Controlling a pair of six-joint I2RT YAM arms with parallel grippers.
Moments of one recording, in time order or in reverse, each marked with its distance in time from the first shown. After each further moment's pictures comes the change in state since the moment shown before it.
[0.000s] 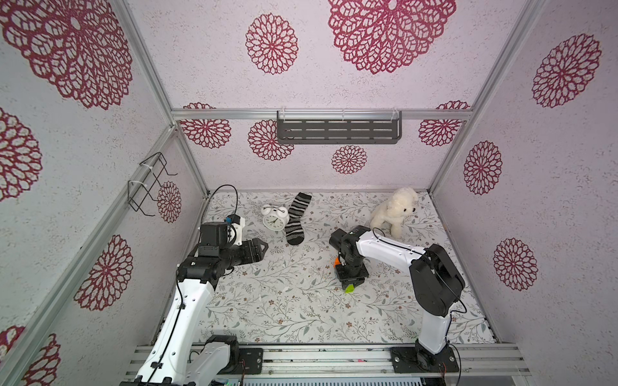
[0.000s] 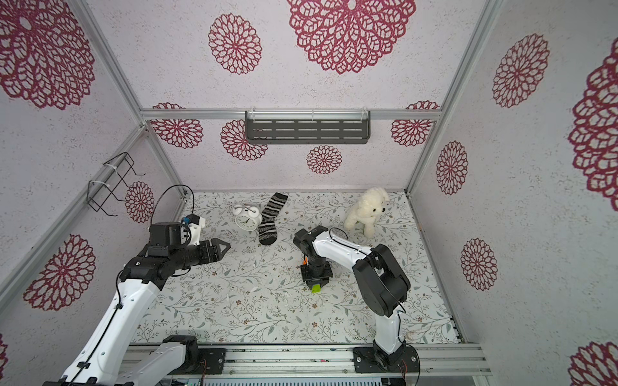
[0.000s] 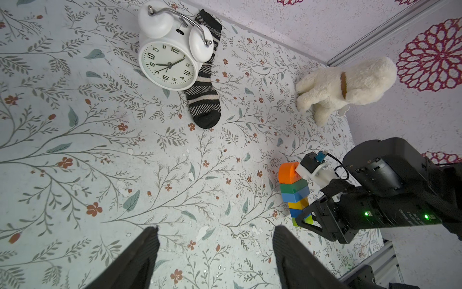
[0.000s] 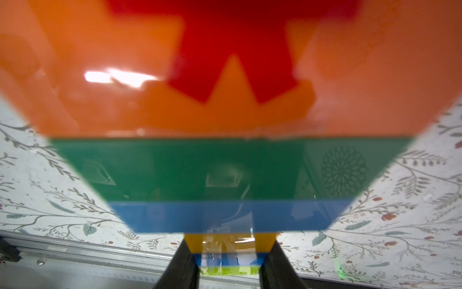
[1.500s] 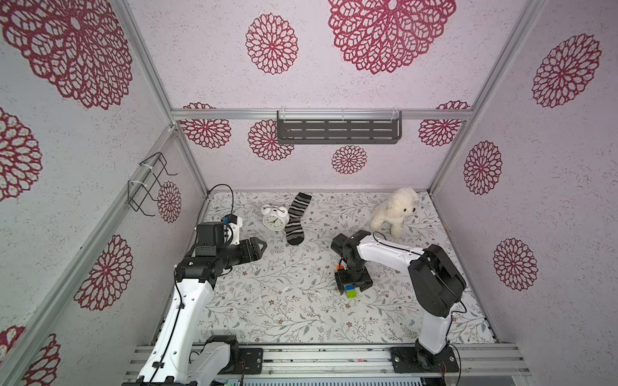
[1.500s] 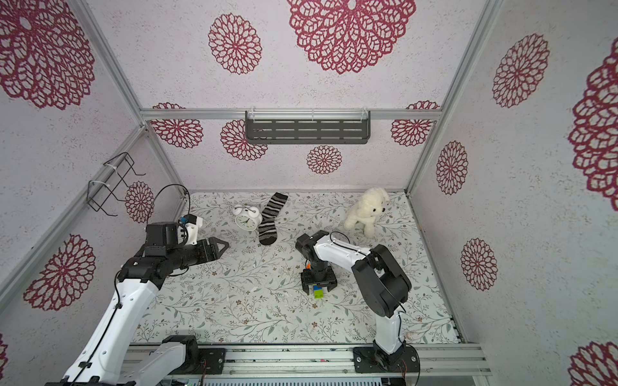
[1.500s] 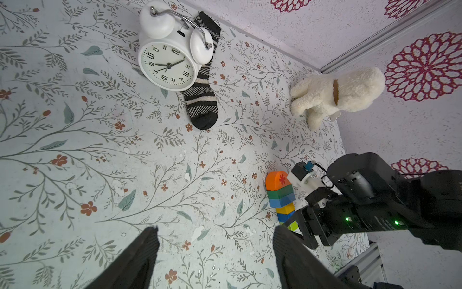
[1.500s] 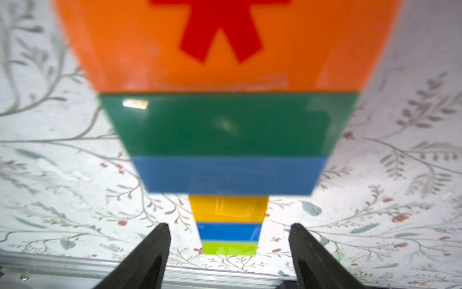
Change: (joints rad) left arm 0.037 0.001 0.000 0.002 0.051 -0.014; right arm 0.006 -0.041 -0.079 0.027 0.010 0.039
